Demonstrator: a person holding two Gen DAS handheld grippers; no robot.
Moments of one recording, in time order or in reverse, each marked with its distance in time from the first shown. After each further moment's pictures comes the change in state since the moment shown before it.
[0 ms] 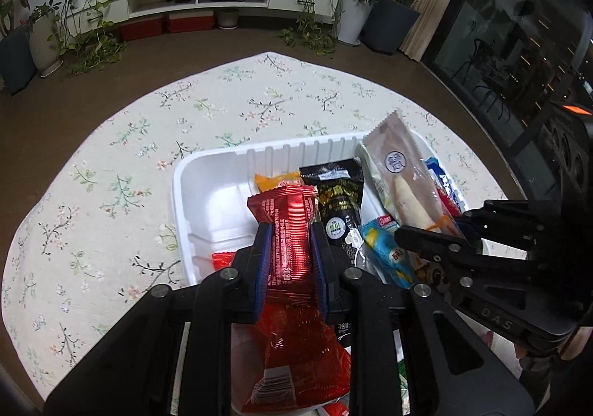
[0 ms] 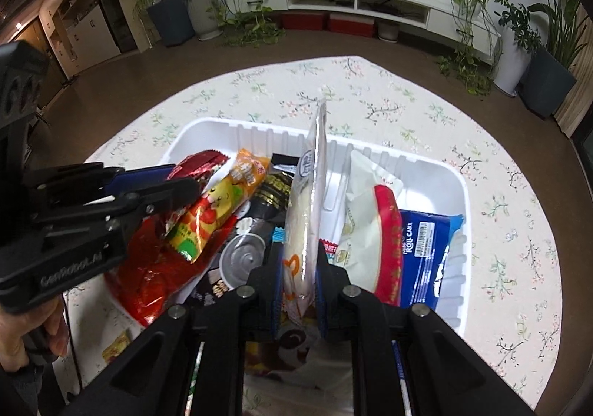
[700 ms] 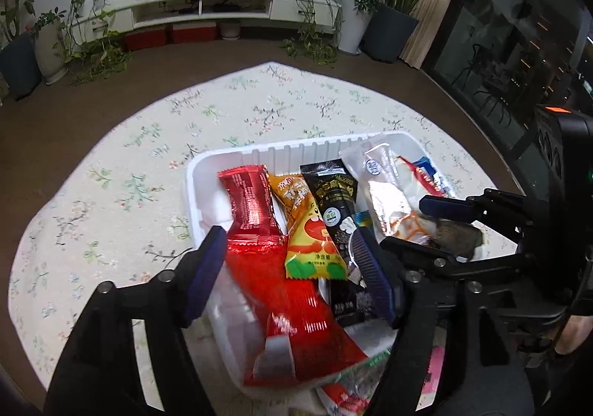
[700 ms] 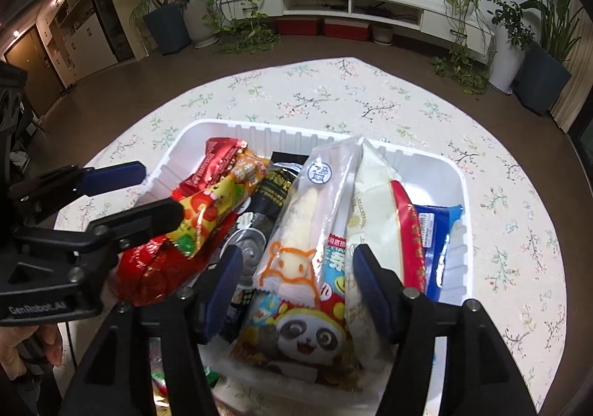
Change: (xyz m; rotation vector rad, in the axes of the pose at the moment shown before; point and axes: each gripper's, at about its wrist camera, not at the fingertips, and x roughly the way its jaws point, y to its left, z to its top) left arm -0.030 0.001 -0.015 0.004 -0.056 0.015; right arm -0.010 0.000 -0.007 0.020 -0.039 -0.005
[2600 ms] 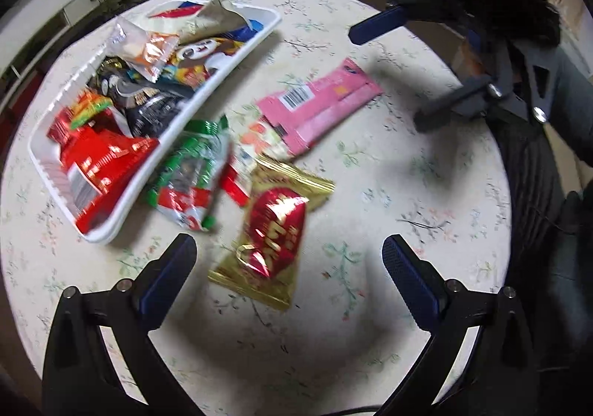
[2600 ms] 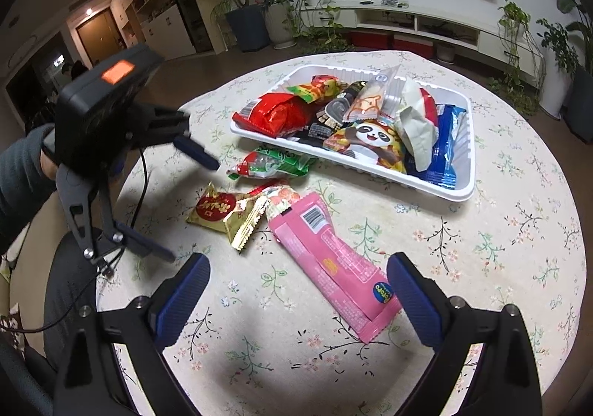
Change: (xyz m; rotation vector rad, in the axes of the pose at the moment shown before) left arm -0.037 -0.073 -0.135 0.745 0.354 -0.315; right arm -0.096 0.005 -0.150 -0.172 -0.053 0.248
